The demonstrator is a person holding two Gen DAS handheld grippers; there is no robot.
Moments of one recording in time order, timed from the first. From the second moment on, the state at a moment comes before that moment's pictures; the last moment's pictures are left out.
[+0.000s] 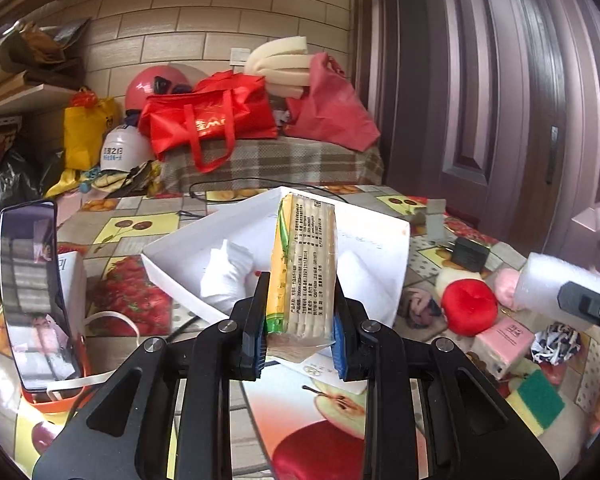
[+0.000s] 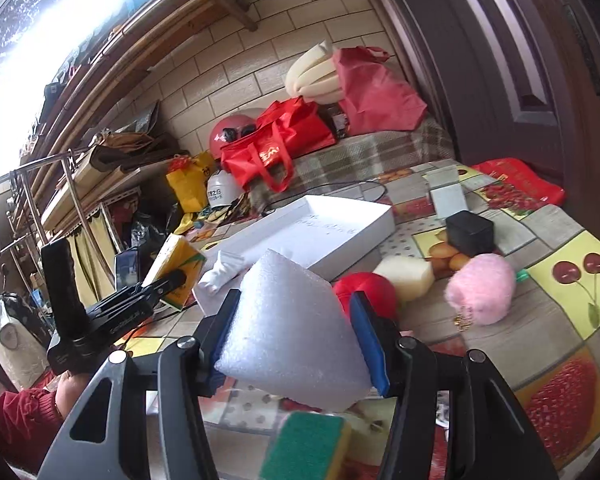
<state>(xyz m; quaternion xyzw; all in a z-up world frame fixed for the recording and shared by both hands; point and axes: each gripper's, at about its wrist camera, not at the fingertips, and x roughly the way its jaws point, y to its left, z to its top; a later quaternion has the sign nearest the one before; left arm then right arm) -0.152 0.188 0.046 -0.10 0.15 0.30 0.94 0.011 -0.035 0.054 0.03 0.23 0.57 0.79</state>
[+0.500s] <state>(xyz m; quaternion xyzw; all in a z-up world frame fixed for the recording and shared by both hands) -0.150 0.206 0.043 -0.11 0.15 0.36 0.92 -0.046 0.054 0.049 -0.02 0.19 0.61 0.77</state>
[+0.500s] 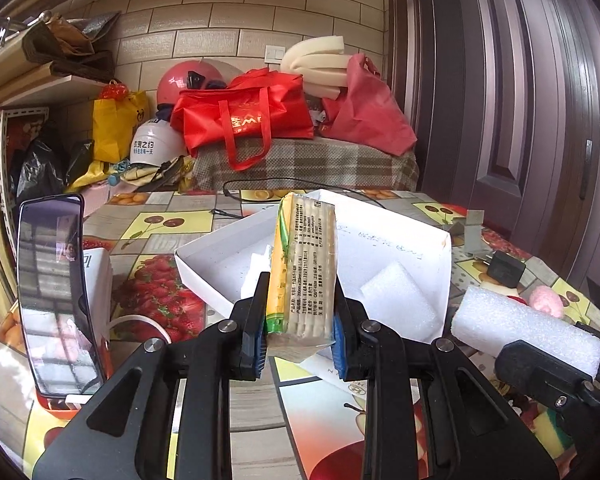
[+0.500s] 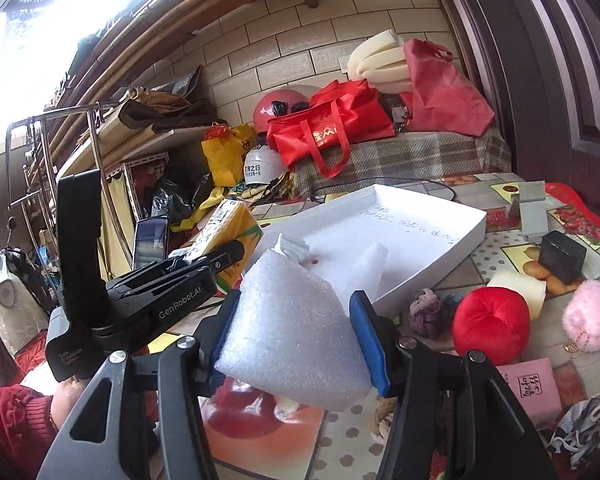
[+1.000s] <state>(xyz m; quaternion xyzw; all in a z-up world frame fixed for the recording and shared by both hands) -0.129 0.236 0.043 -0.12 0.15 0.38 0.90 -0.005 0.108 0.046 0.00 0.22 0.57 0.80</state>
